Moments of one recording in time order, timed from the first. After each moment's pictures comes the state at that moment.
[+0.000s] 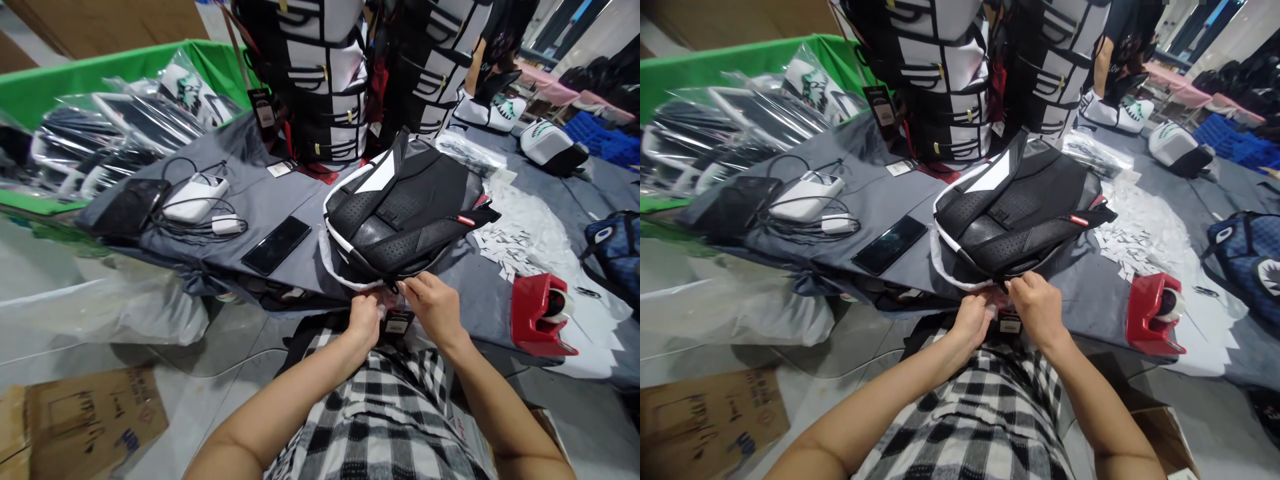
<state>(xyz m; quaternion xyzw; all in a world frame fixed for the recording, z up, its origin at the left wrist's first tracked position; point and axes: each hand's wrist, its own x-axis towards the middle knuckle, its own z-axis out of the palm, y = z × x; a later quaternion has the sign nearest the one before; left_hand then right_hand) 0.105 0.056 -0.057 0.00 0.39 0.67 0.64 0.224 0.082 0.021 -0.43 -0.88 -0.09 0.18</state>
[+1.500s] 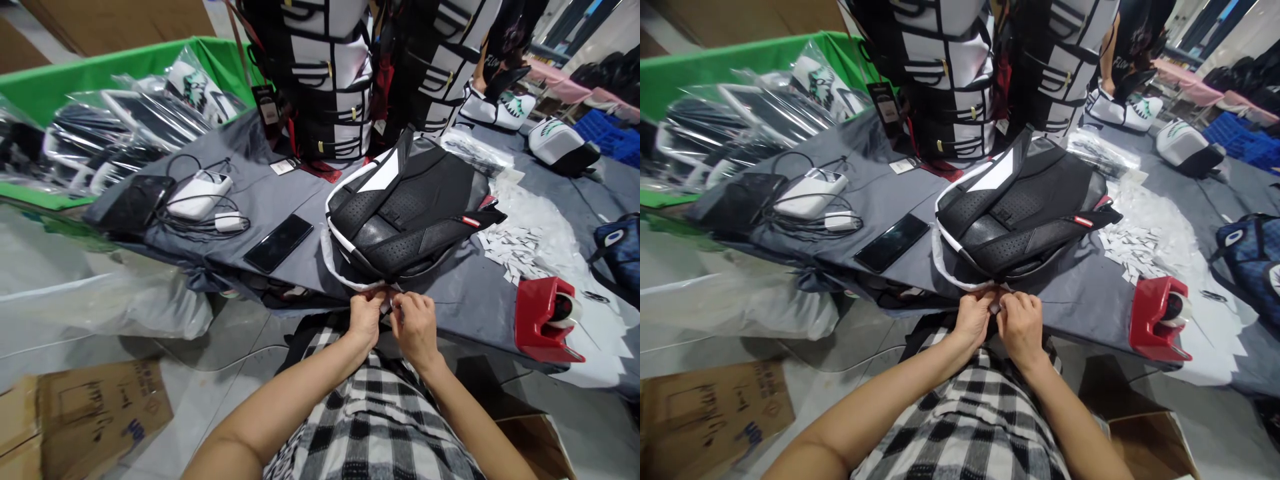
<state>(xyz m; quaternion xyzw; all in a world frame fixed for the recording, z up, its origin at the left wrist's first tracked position) 0.104 0.056 -0.054 0.05 0.45 0.67 0.58 0.208 0.049 -0.028 -0.39 -0.86 -0.04 0.32</state>
